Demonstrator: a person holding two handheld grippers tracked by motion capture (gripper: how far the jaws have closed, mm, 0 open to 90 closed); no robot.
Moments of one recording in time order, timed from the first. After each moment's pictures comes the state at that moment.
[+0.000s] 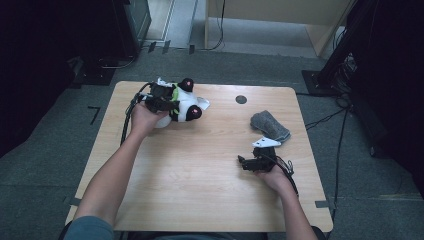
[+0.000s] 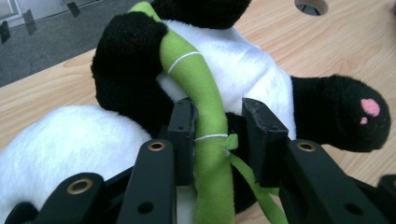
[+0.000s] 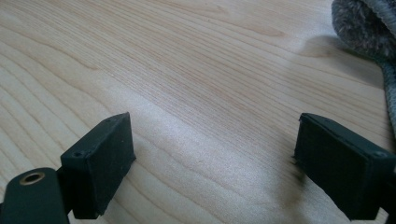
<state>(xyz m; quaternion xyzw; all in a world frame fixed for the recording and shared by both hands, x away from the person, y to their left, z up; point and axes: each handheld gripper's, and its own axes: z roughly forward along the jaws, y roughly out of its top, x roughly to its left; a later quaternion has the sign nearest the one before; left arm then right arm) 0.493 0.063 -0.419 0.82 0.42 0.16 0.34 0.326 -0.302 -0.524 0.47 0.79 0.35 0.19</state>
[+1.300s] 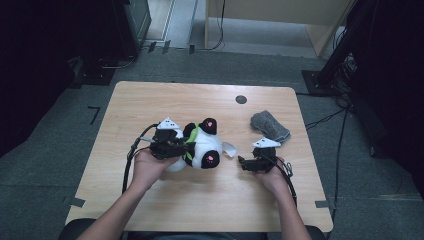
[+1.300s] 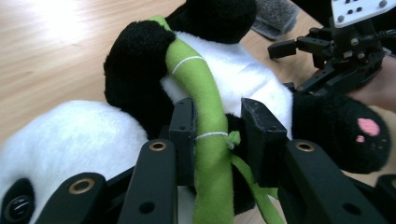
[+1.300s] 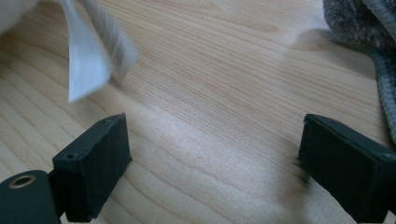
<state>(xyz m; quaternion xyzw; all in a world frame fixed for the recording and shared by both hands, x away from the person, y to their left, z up) 0.330 0.029 -0.415 0.82 0.39 0.04 0.42 0.323 -0.300 -0.524 0.49 0.78 0.34 0.20</state>
